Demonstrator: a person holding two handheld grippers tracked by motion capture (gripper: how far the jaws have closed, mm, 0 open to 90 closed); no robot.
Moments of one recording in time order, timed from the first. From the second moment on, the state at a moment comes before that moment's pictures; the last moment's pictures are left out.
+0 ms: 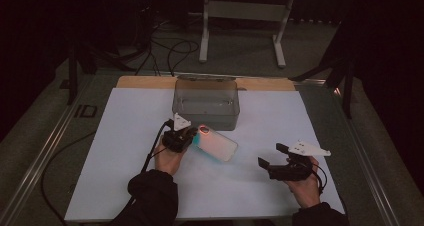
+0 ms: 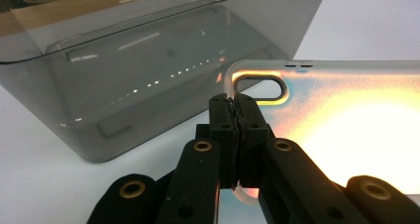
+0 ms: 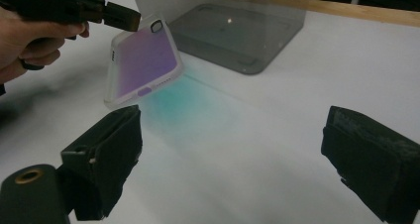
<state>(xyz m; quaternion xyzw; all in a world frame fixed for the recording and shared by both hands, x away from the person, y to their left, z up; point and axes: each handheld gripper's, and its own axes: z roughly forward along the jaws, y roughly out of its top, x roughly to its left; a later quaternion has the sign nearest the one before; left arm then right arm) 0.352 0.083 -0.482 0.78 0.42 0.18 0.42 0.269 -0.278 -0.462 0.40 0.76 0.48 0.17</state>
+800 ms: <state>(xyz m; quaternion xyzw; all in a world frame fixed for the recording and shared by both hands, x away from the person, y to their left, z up) 0.346 0.089 -0.469 0.78 0.40 0.20 0.44 0.303 -0.237 -0.433 0.38 0.80 0.45 0.11</state>
